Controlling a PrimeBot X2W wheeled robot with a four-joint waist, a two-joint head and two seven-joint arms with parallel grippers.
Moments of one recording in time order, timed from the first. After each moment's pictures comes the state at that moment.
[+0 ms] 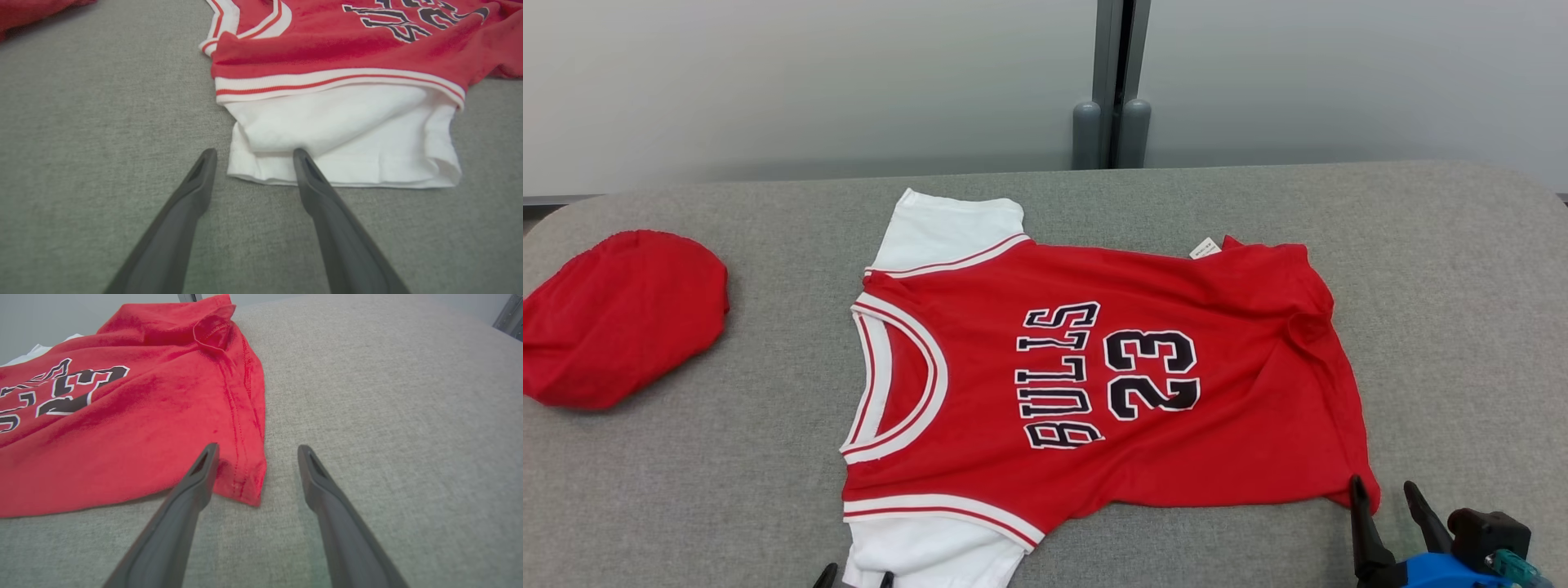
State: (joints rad) left arm 0.13 0.16 -0.21 0.47 -0.15 -0.13 -0.26; right arm -0.10 -0.05 -0.15 0.62 0.15 0.13 -0.26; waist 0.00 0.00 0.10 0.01
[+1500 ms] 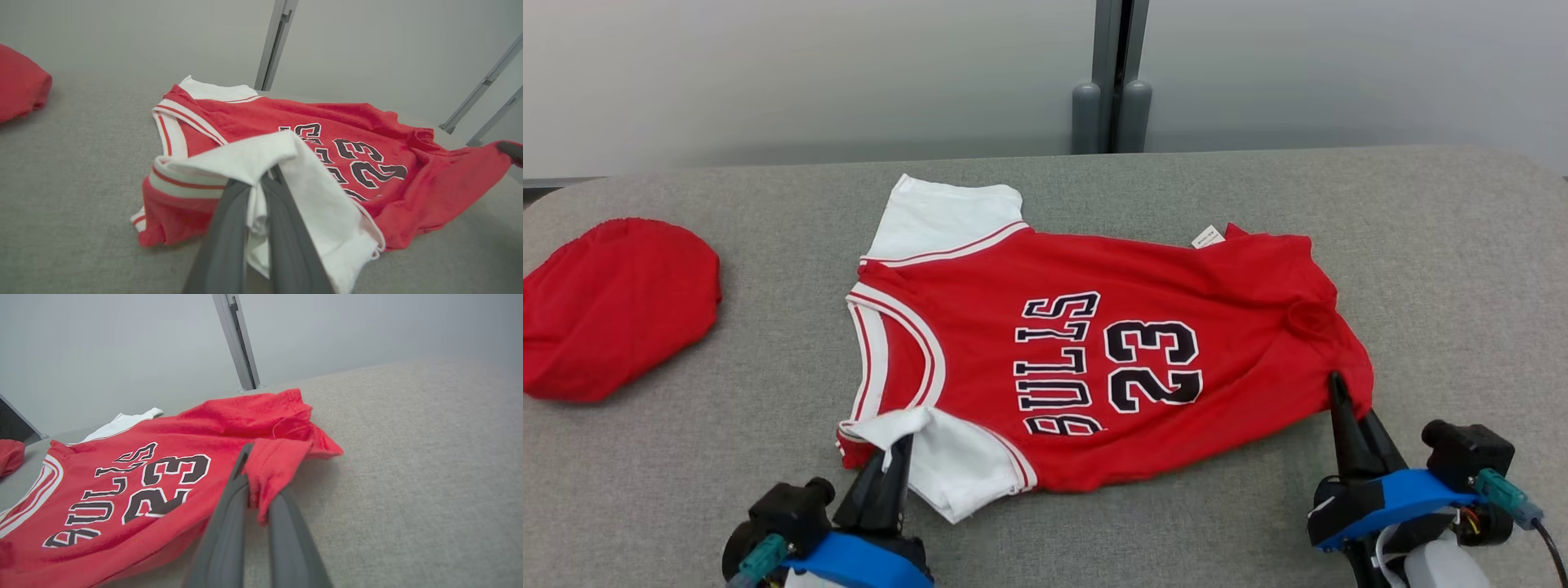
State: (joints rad) left arm -0.07 0.15 -0.34 0.37 -0.42 -0.13 -0.26; right arm -0.20 -0.05 -0.01 0.50 0.28 0.13 -0.26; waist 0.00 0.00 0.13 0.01
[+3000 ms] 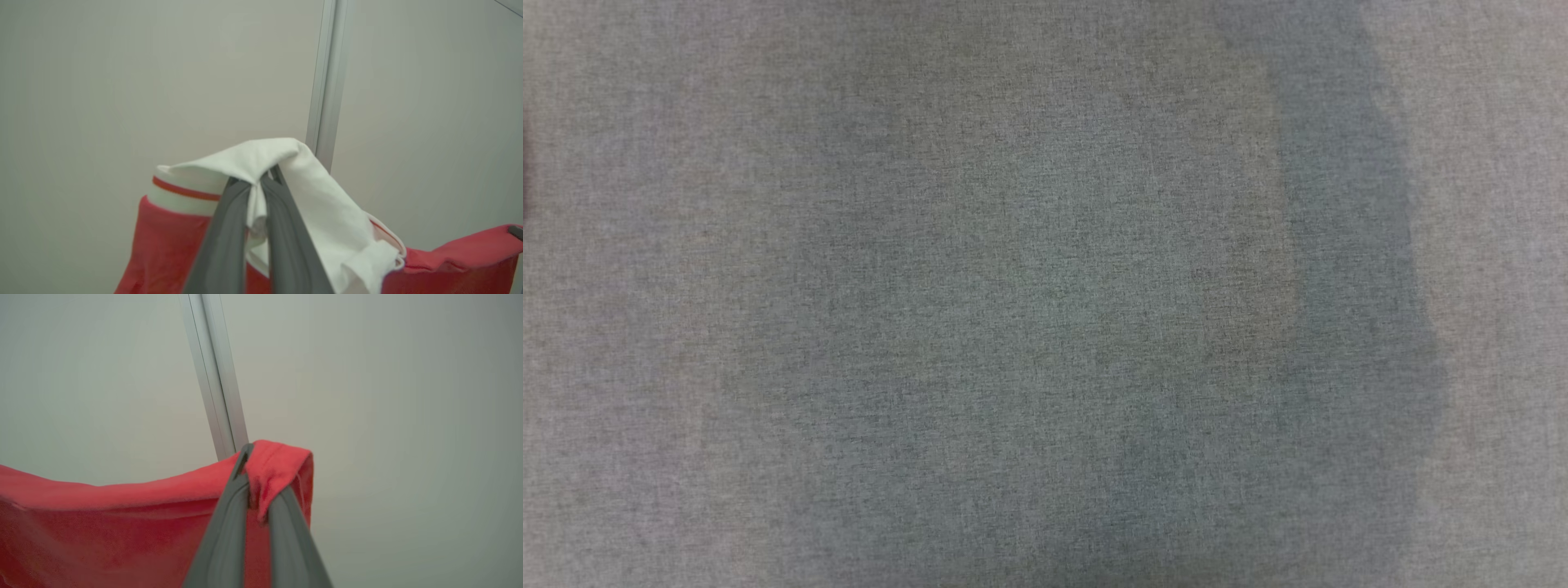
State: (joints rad) left arm -1.71 0.28 -0.48 0.84 -0.74 -0.13 -0.24; right arm -1.67 -0.27 0.22 0.96 0.56 0.13 -0.20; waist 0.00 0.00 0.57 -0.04
